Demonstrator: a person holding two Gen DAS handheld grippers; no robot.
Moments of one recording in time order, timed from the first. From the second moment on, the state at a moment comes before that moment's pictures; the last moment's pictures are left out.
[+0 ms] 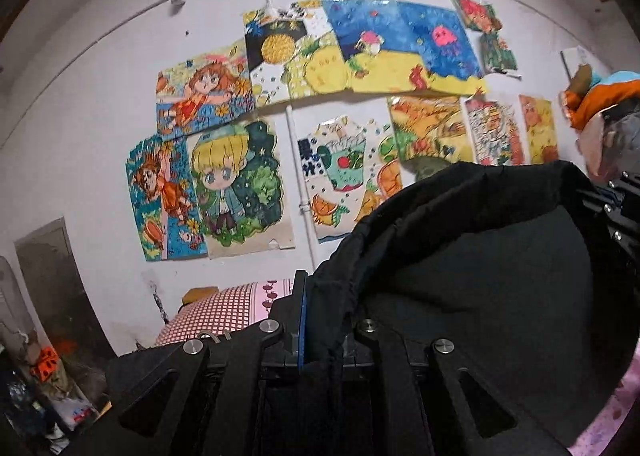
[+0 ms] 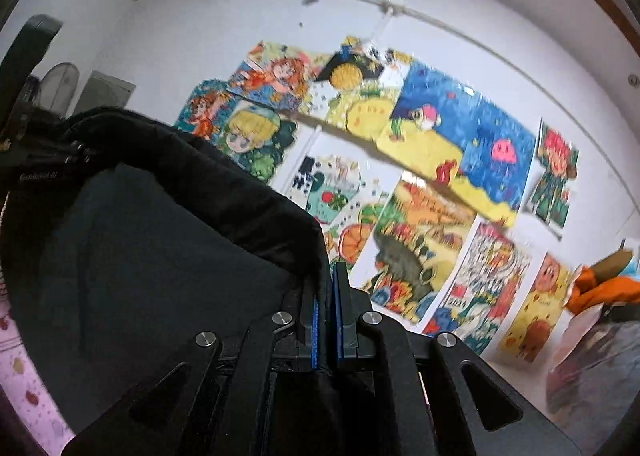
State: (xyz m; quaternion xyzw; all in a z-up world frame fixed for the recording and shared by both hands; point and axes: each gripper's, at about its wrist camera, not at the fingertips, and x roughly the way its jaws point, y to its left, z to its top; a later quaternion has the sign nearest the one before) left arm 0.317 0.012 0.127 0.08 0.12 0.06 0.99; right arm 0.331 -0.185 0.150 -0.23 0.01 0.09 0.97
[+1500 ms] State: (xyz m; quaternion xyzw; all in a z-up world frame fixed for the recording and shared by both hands) left arm 0.427 0.034 0.048 0.04 0.27 0.08 0.96; right arm 0.459 -0.155 0.058 -0.23 0.09 0.06 0.97
